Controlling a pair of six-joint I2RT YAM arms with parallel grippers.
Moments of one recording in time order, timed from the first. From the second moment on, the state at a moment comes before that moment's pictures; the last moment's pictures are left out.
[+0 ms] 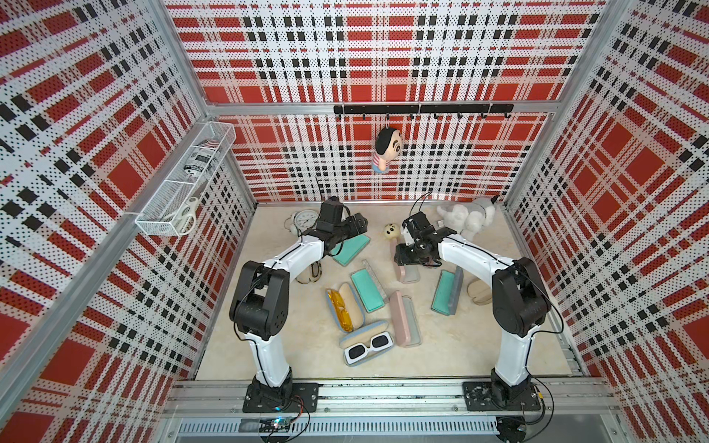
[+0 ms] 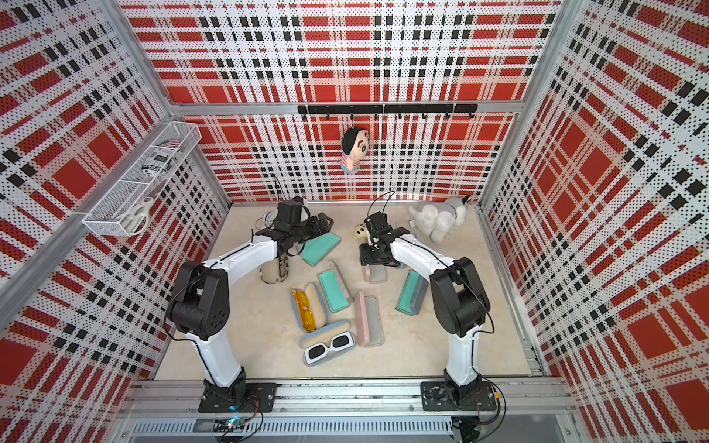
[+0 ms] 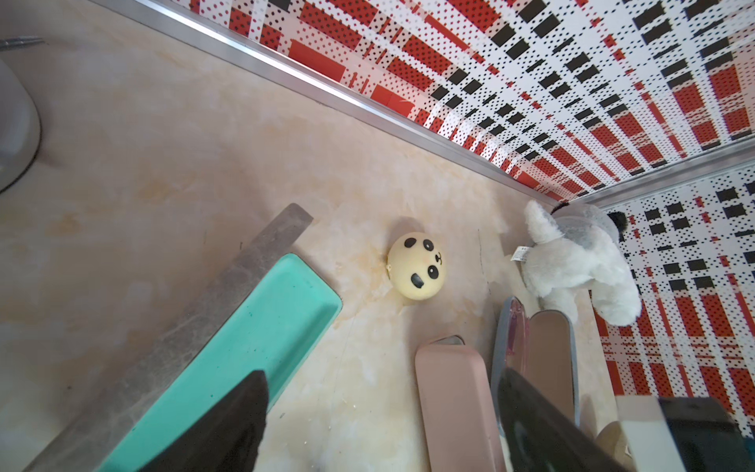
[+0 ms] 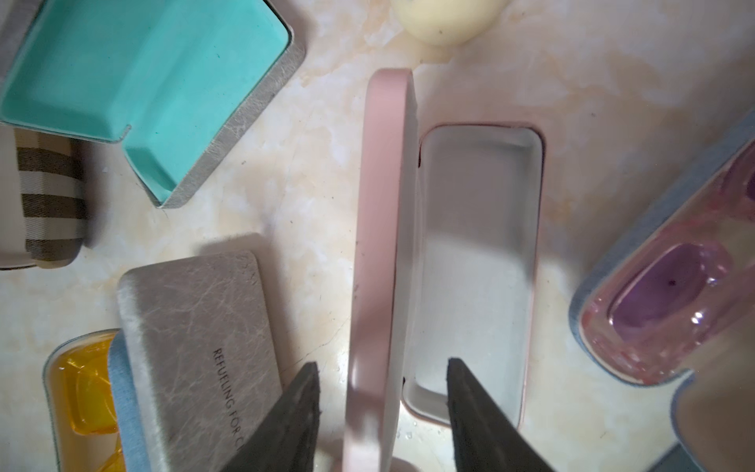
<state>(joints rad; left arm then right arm) -0.33 1.85 1.35 -0.10 0.18 -0.63 0.52 1.93 1.49 -0.62 -0.12 0.37</state>
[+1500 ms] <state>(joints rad) -0.31 1.82 1.31 -0.09 0.18 -0.63 0.54 2.06 1.60 -0.52 -0.25 0.47</state>
